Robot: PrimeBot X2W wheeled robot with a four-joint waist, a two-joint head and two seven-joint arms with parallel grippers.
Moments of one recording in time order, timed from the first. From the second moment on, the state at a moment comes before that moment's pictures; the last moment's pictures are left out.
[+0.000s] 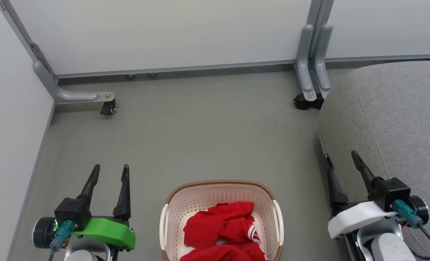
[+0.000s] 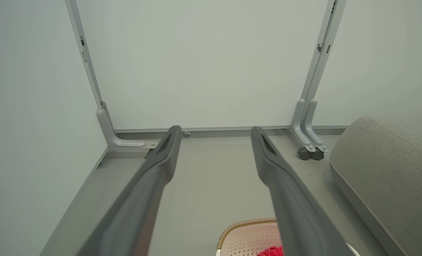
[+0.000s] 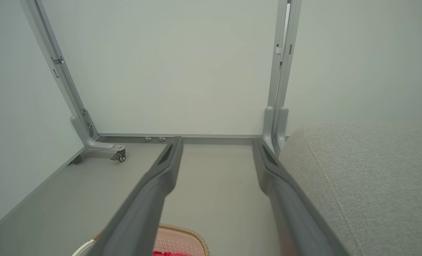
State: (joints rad) left arm -0.10 0.09 -0.08 0.31 -0.20 -0.13 -0.26; right arm -0.06 -0.05 0.01 0.19 0.09 0.13 -0.21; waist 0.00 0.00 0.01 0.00
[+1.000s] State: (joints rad) left arm -0.21 0.09 -0.22 0.36 -0.19 -0.13 -0.26; right arm -0.15 -0.05 0.03 0.12 0.13 0.13 -0.21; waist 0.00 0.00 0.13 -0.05
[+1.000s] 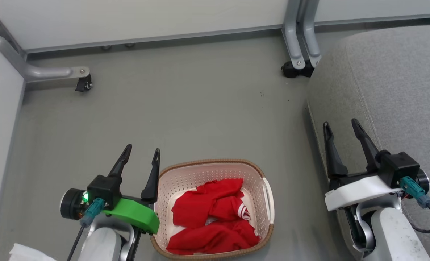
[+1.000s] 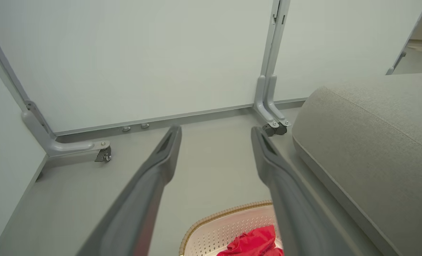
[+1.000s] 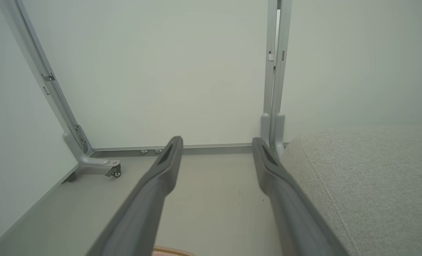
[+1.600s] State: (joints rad) left arm -0.52 0.11 -0.63 0.69 -0.22 -0.13 -0.26; right arm -0.32 -0.05 0.08 0.04 0.17 0.13 -0.24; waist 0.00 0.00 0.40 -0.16
